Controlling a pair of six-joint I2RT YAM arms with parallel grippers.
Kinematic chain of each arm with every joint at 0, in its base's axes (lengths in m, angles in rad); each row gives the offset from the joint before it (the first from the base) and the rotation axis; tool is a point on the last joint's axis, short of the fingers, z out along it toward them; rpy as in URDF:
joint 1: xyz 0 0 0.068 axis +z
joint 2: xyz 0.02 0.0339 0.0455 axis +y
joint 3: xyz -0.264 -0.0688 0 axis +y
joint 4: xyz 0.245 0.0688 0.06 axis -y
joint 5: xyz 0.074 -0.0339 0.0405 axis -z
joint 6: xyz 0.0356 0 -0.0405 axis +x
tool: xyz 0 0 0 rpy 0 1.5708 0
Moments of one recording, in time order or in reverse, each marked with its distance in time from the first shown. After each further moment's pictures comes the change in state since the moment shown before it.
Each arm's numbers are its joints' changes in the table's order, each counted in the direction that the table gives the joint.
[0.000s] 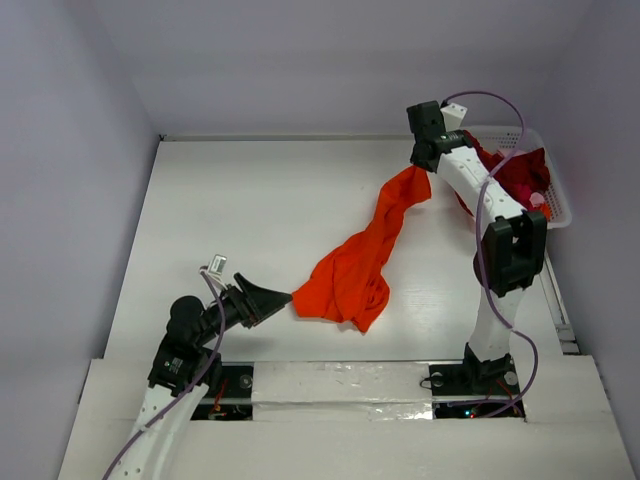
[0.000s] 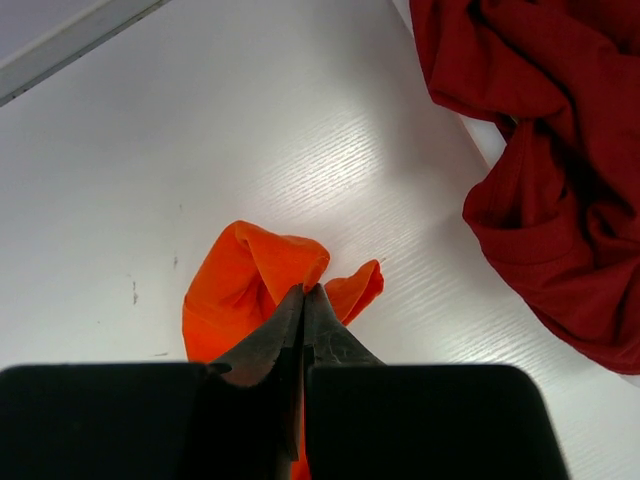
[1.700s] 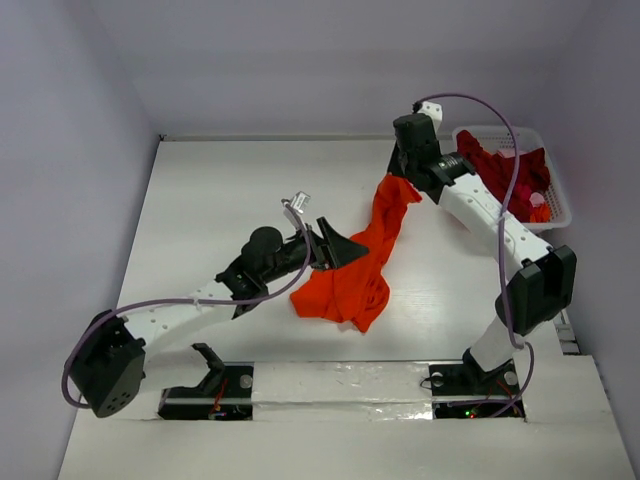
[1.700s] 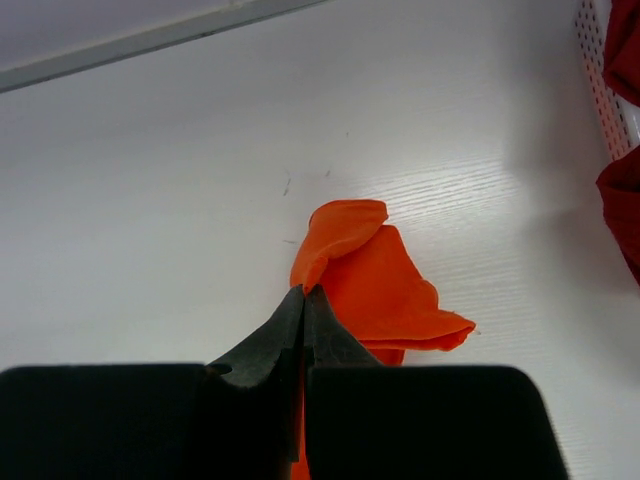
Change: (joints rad) left arm -0.463 1.130 -0.432 0.784 -0.282 0.169; right arm 0.183 -0.288 0.220 0.171 -0.133 -0.115
